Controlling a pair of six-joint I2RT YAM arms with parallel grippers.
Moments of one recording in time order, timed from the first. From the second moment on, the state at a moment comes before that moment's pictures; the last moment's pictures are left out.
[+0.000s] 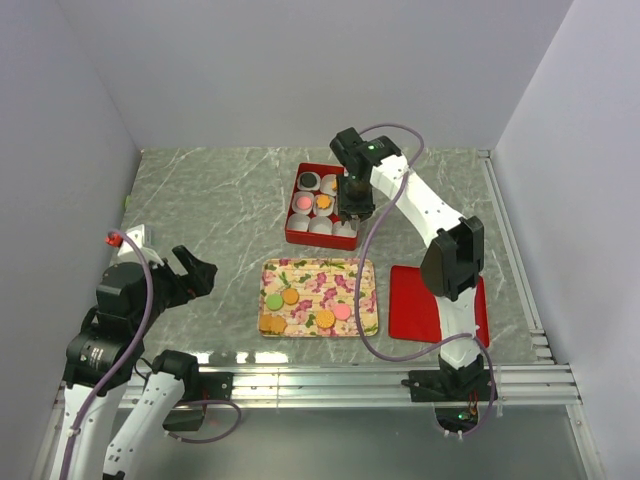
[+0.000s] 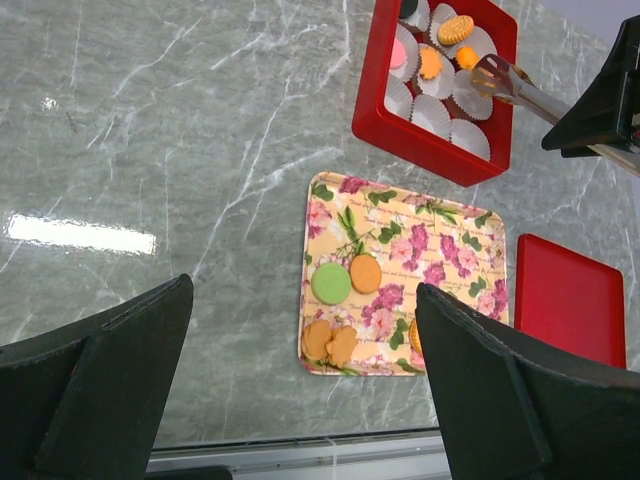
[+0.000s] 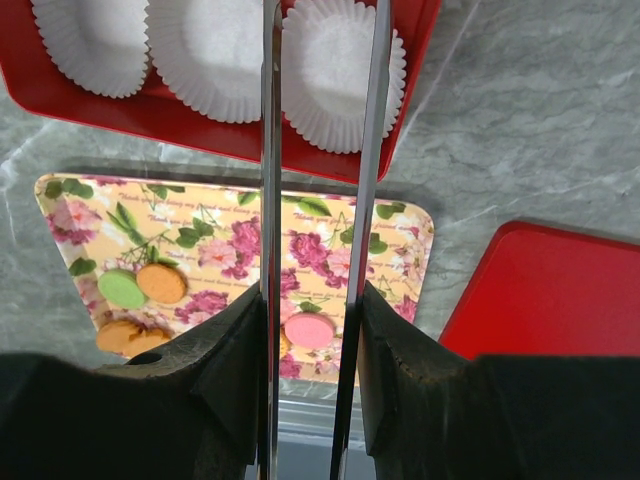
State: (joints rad) left arm -0.22 0.44 0.92 -0.92 -0.04 -0.53; right arm 0.54 2.08 2.09 -1.29 0.06 0.50
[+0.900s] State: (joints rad) left arm -0.22 0.46 0.92 -0.92 -0.04 -0.52; right arm 0.52 2.15 2.16 -1.30 0.06 0.49
